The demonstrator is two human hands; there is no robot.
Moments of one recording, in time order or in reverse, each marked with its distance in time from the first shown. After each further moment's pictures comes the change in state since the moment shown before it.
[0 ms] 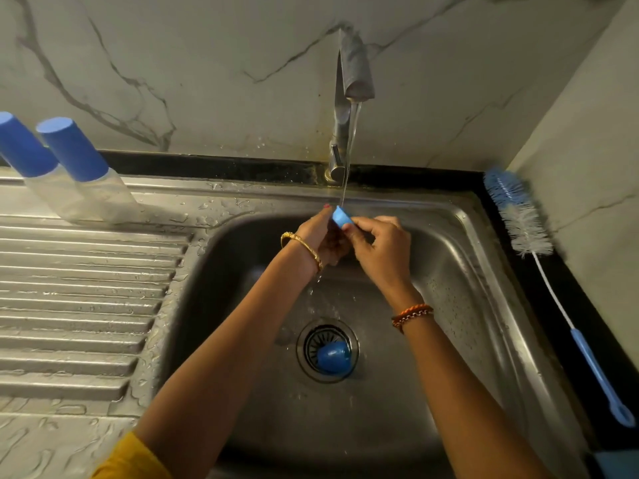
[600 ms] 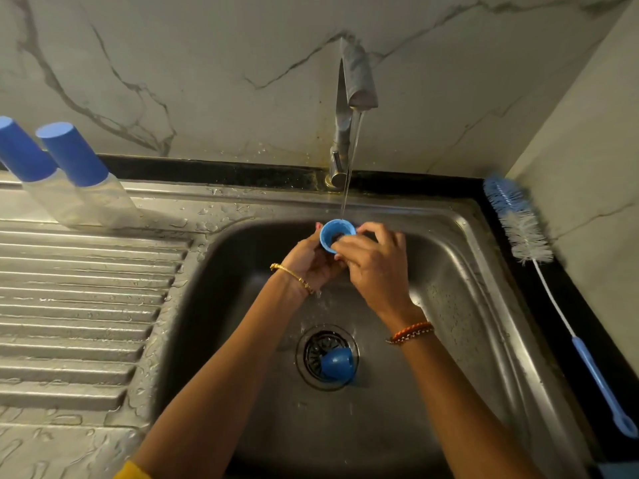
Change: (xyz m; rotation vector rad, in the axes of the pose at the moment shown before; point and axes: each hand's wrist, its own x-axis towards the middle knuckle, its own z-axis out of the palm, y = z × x) left_hand 0.010 -0.017 -0.028 -0.066 -0.143 0.051; right_hand -0.009 0.006 0.005 -0.338 0.057 -0.470
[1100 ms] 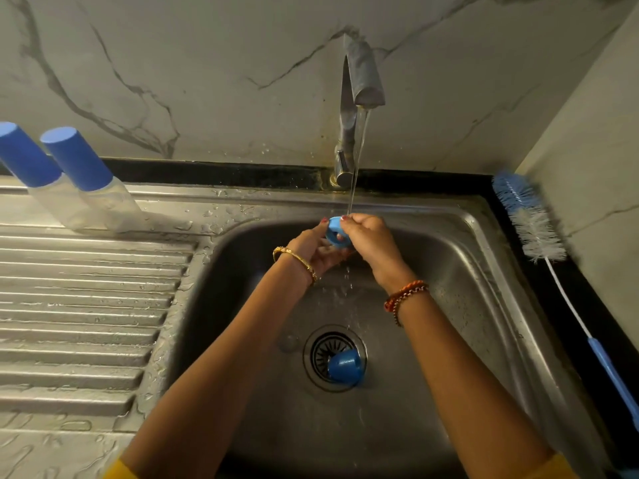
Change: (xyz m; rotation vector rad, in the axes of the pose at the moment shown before) left_hand -0.002 0.020 0.007 0.028 0.194 -0.020; right_hand 0.048 -0.014 0.001 0.756 -0.407 0.863
